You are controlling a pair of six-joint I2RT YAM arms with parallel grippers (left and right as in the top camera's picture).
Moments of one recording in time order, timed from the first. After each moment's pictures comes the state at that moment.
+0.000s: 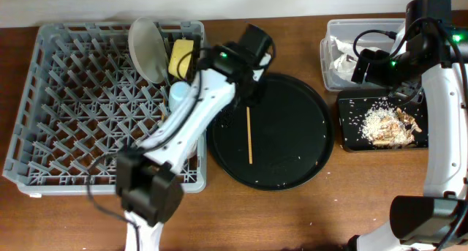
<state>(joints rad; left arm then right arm) -0.60 2.11 2.03 -1.17 0.01 -0.14 -0.14 1.74 1.95 -1.46 -0.07 0.26</state>
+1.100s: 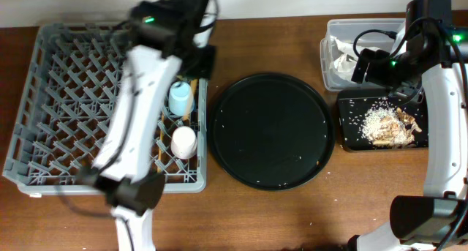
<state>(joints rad) -0.38 2.10 2.57 -1.69 -0.06 -0.11 -0.14 1.74 1.95 -1.46 -0.07 0.26</state>
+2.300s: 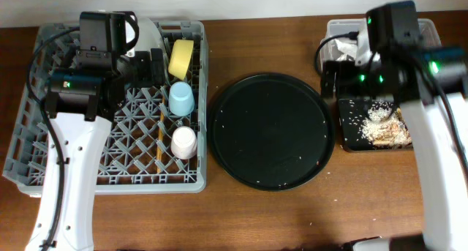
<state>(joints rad) -0.13 1.55 1.78 -1.05 -0.15 -0.08 0.15 1.52 1.94 -1.46 0.02 0.18</state>
